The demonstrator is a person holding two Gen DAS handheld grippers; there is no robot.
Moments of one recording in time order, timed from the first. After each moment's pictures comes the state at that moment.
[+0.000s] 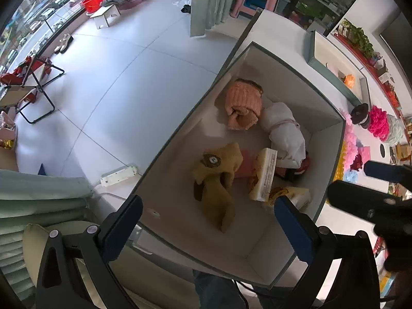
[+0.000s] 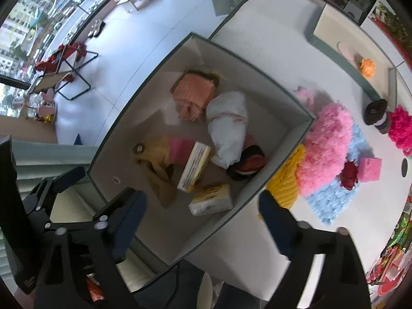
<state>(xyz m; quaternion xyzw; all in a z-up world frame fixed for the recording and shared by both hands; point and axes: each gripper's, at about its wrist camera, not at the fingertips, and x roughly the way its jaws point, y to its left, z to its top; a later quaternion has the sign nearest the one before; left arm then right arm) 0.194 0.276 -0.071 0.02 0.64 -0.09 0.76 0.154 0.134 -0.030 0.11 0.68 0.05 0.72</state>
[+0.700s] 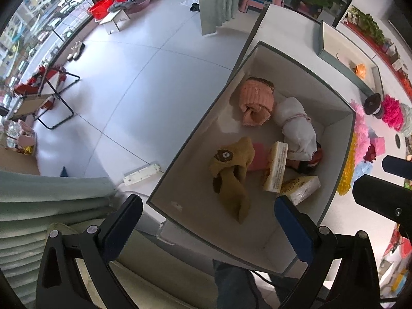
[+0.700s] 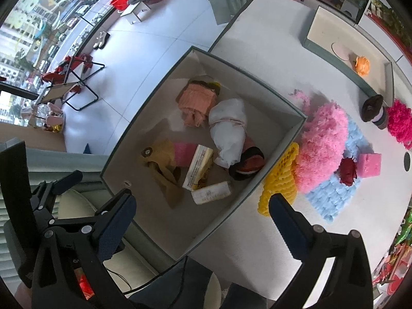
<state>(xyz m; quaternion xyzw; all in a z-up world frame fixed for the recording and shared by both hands) 0.189 0.270 -0.050 0.09 0.64 -0.05 0.76 0.143 0.123 -0.013 0.14 0.66 0.07 0.73</state>
